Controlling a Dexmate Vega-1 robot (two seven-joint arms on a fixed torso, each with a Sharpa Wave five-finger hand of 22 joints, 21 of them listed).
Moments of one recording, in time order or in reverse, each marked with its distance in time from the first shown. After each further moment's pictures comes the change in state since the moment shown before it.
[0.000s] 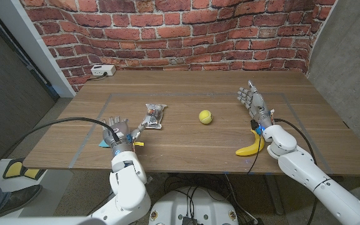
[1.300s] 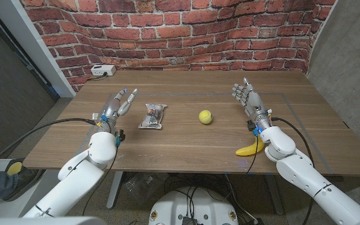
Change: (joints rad) left arm 0.188 0.000 -0.638 0.022 -1.165 -1.001 0.403; left_hand -0.027 0.015 0.000 0.008 -0.015 -0.198 0.033 0.020 0.000 0.000 0.036 -0.007 0.000 0.014 0.022 0.000 0.000 0.035 0.021 0.000 0.000; right arm -0.040 0.000 -0.009 -0.075 -0.062 0.071 0.015; right_hand 0.000 0.000 0.000 0.000 0.000 -0.005 -0.005 0.000 0.000 0.007 -0.007 0.000 0.000 0.000 0.000 0.000 0.000 0.000 0.000 0.000 0.000
